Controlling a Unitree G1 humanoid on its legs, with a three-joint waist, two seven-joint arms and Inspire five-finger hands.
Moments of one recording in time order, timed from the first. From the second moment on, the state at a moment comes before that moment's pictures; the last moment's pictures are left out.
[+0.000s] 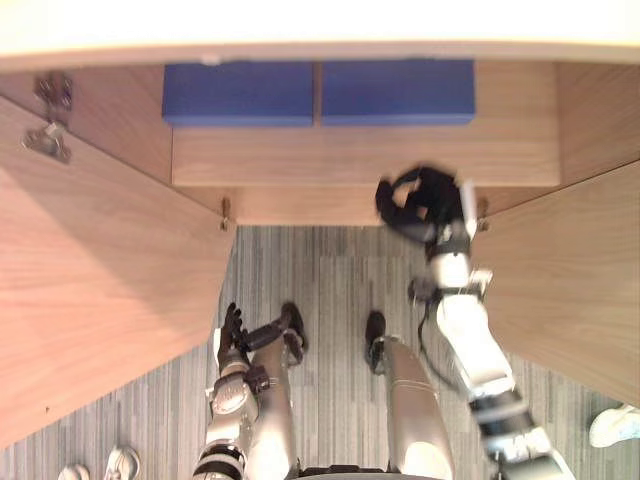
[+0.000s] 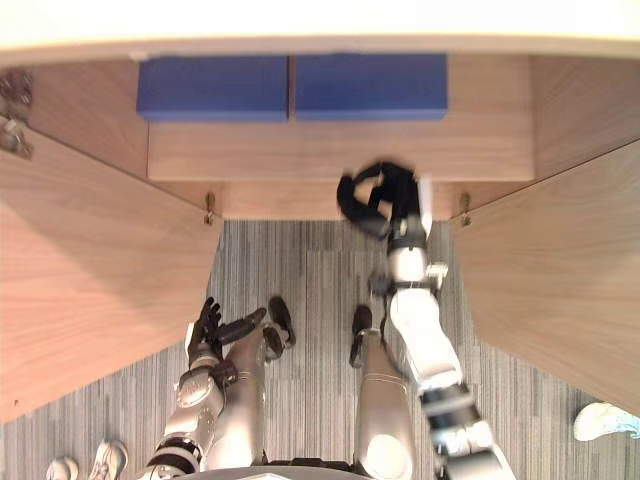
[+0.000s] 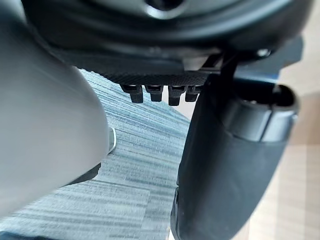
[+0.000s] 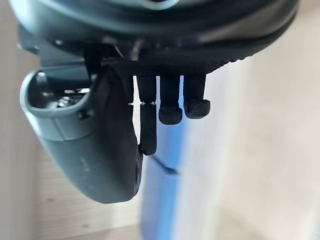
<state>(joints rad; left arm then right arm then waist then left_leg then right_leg) -0.03 0.02 0.11 0.75 -0.16 -0.20 0.19 -0.03 -0.15 0.19 0.07 0.05 -0.18 -0.21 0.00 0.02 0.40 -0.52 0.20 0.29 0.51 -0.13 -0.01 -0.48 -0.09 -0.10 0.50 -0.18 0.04</state>
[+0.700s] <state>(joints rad) 0.09 0.08 0.13 0.99 -0.10 -0.15 0.10 0.13 -0.06 -0.32 0.98 0.10 -0.12 -0.16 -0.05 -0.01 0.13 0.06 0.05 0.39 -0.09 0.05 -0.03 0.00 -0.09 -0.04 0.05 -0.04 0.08</state>
